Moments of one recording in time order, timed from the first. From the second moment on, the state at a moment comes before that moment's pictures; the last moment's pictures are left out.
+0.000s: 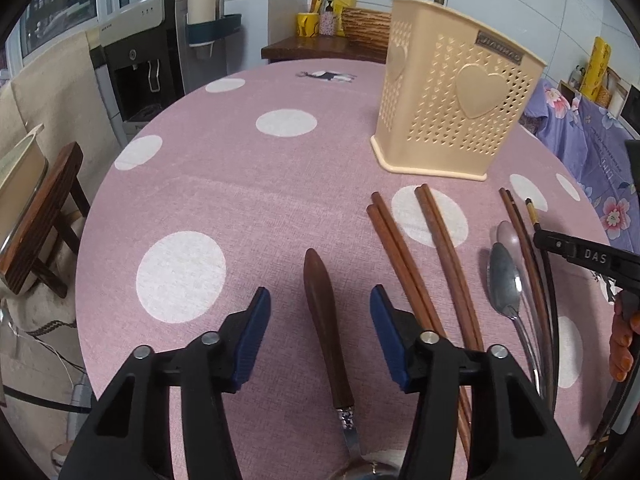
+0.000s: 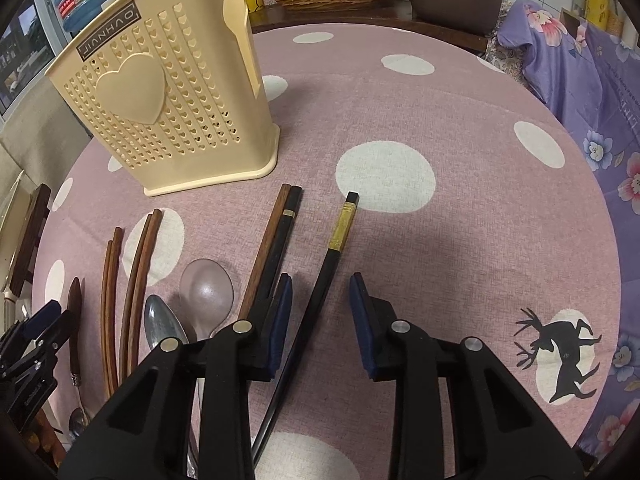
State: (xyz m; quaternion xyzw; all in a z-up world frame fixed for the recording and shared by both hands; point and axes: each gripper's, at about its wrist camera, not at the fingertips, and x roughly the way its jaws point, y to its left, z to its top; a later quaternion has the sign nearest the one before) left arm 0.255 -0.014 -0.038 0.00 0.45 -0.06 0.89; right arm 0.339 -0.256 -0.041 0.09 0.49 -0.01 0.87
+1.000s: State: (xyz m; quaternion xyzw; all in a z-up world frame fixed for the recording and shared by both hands) left arm 0.271 -0.024 -0.037 0.01 0.45 -0.06 0.89; right arm 0.360 -0.260 -0.044 0.10 0.48 -0.03 0.87
